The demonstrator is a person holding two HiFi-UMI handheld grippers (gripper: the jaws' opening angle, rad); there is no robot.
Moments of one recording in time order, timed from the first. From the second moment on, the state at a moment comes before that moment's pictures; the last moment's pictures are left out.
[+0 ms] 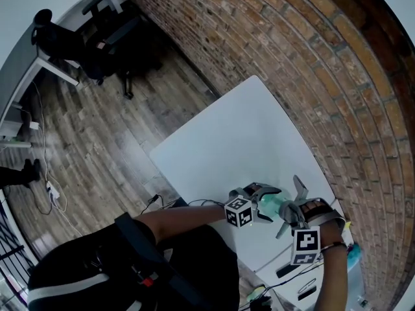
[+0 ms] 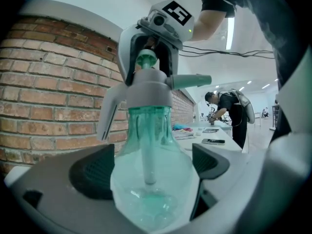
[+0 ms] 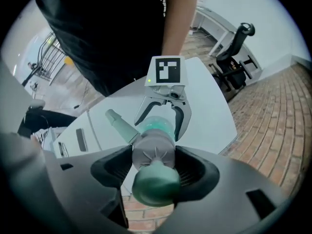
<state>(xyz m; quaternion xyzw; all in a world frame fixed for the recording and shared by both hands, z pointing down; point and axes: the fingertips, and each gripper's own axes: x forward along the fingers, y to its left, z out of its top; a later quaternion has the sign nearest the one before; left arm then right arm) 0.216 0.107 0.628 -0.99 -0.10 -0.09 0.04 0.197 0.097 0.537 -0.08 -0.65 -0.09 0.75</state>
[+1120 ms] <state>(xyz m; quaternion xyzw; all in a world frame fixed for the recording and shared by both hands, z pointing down) 0.215 0.106 0.628 -0.99 -0.10 -0.08 0.03 0.203 0.078 0.537 0.36 -0.68 0.35 0.53</state>
